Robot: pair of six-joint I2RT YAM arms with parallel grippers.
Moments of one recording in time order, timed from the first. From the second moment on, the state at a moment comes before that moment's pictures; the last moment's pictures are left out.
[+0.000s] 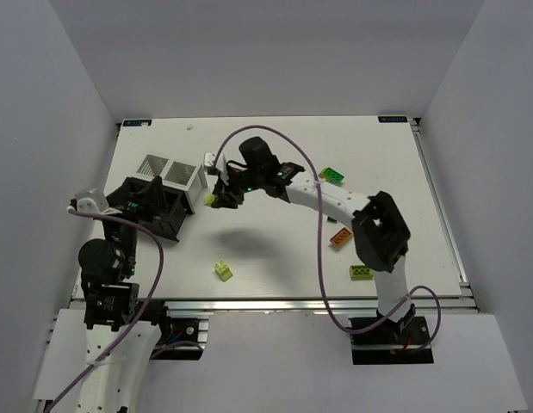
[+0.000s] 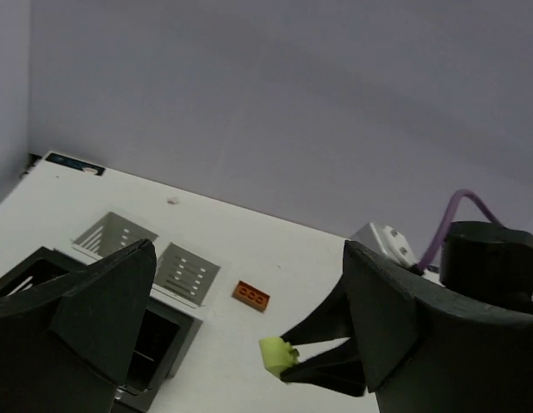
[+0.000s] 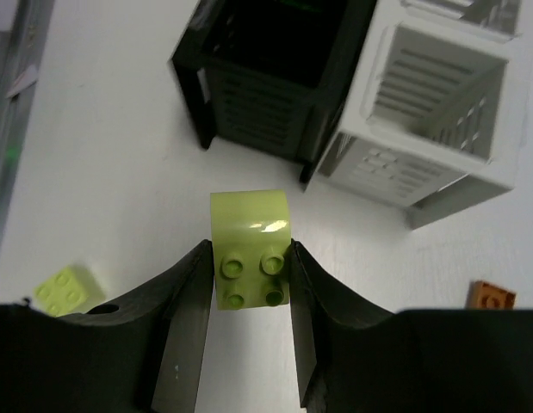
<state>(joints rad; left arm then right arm) -0.08 0.37 0.67 -0.04 -0.08 -0.38 0.85 1.97 1.63 -0.18 -0.69 -0.45</state>
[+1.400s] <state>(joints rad) -0.03 0.34 0.65 -0.07 -0.15 -0.37 0.99 2.54 2.29 0.09 -0.65 -0.17</state>
